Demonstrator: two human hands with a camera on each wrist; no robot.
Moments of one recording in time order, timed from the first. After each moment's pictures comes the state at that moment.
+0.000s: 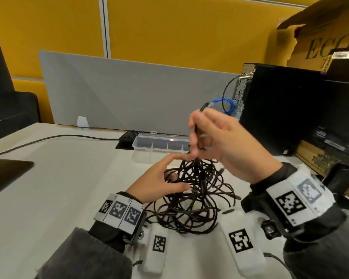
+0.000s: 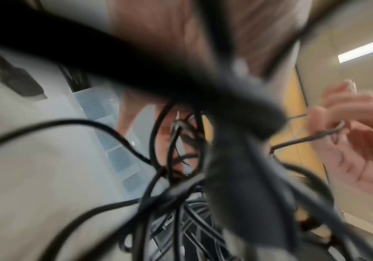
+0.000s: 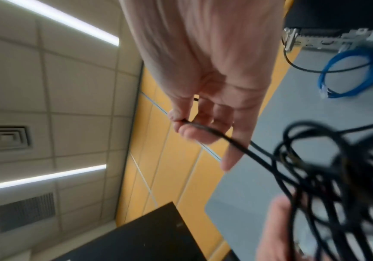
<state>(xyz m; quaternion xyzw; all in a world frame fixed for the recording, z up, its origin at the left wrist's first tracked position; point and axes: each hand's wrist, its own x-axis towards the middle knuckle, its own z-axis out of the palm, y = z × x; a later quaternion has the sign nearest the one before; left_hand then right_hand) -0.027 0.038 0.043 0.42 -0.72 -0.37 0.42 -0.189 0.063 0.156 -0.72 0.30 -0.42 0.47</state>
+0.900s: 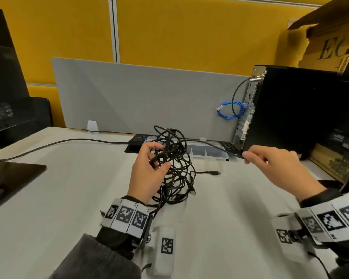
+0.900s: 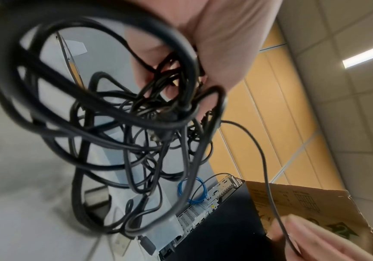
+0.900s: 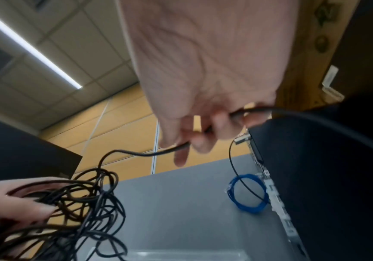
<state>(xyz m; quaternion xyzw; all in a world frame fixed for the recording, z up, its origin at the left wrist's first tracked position) -0.008 0.029 0.043 0.51 -0.55 -0.22 0.62 -0.272 0.014 0.109 -0.78 0.59 -0.20 -0.05</state>
